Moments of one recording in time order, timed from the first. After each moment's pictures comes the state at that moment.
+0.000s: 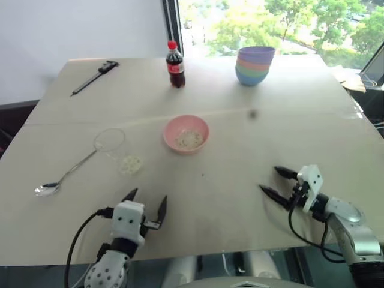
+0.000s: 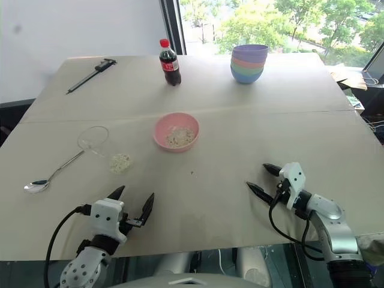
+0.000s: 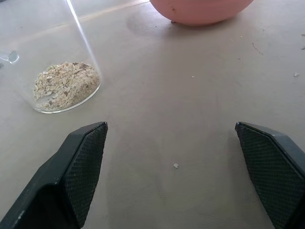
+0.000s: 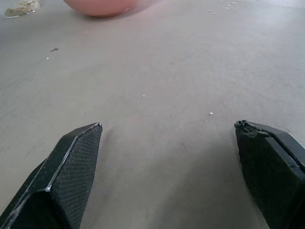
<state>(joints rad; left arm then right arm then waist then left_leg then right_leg) 0.60 0.24 0.07 -0.48 -0.03 -0.04 -0.26 0.06 -0.47 -0.05 -0.03 0.37 0.06 0.89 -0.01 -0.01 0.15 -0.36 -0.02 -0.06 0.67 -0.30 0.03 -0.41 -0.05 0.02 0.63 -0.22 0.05</state>
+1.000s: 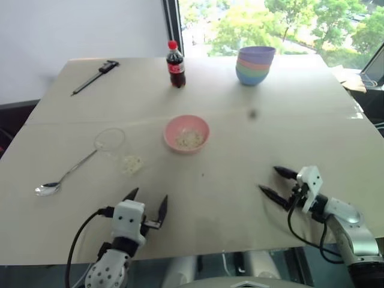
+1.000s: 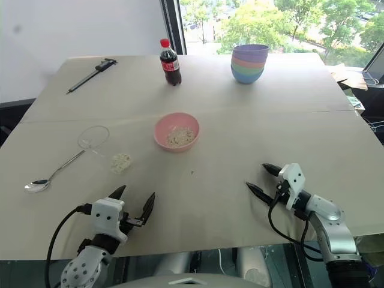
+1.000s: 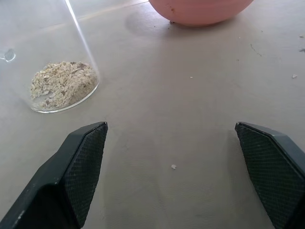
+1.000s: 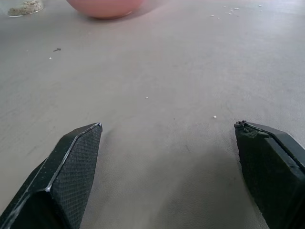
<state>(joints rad) 0.60 0.23 0.07 -0.48 -0.06 -0.03 -0.26 0.06 -0.46 -0.05 -0.01 0.36 0.01 0.89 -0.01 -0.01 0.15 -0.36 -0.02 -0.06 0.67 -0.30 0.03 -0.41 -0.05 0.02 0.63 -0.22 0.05</state>
